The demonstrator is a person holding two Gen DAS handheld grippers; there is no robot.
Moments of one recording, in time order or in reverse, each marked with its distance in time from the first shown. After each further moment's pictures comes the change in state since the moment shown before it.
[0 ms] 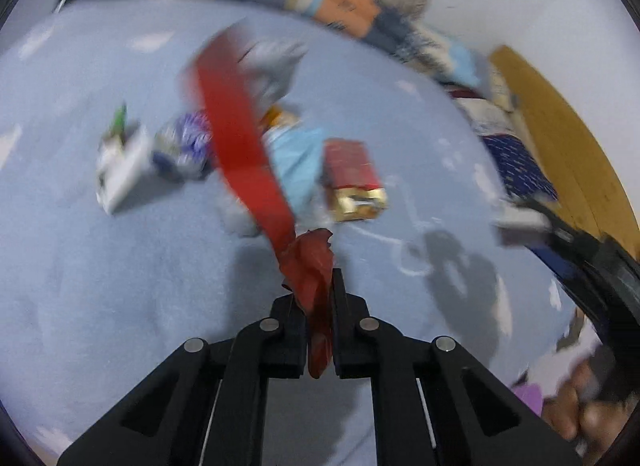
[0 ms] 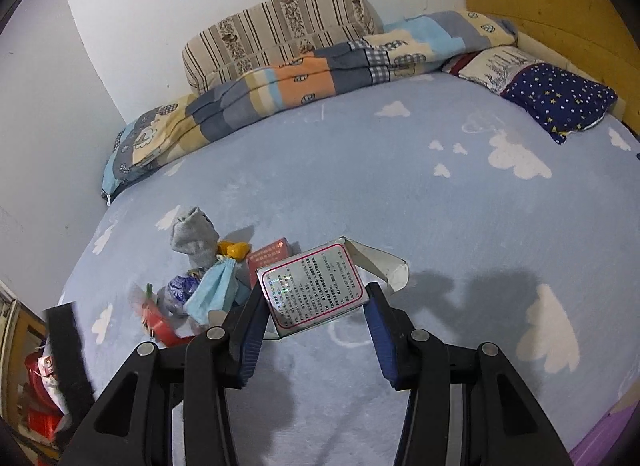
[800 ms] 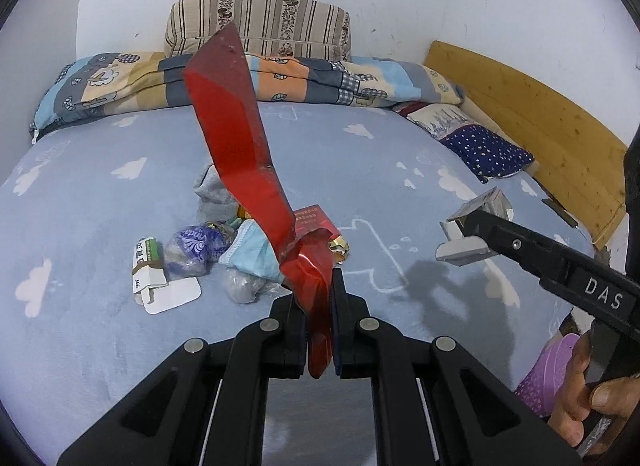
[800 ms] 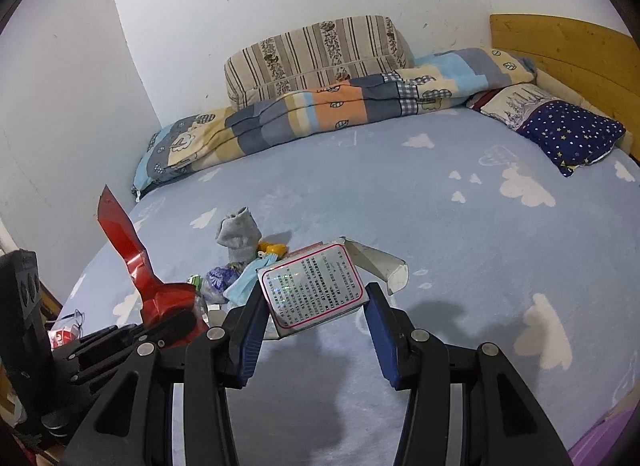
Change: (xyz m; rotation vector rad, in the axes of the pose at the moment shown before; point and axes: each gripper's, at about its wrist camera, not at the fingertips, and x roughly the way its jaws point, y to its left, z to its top) left arm -0.051 -0.042 0.000 0.311 -0.193 0.030; right arm -0.046 0.023 -0.025 -0.087 -0.097 0.064
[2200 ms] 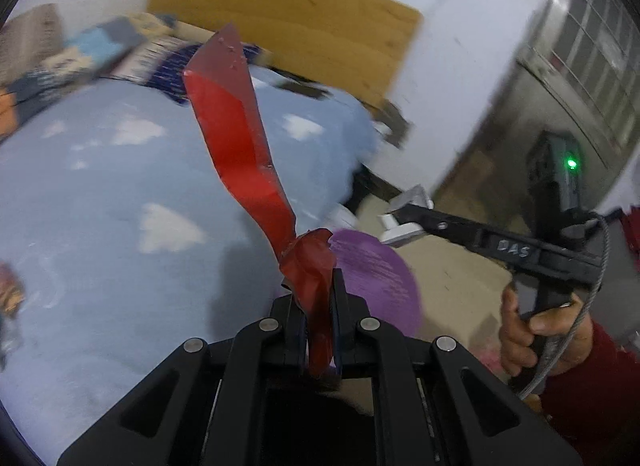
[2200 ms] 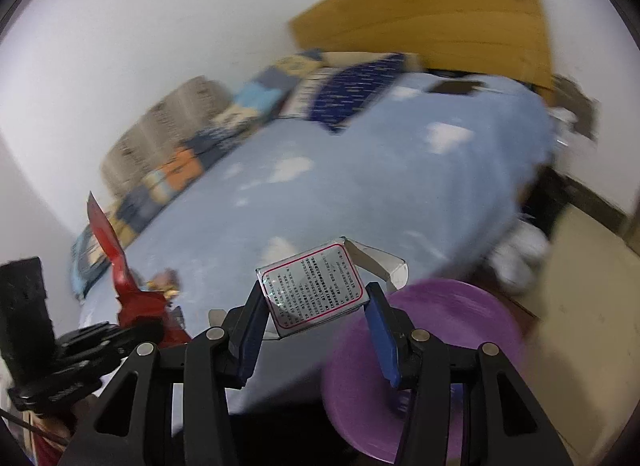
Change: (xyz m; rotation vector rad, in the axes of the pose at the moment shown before) left arm -0.035 -0.307 -0.054 0.513 0.312 -0.710; right arm -0.259 -0.222 -0.116 0.475 -0.092 -0.307
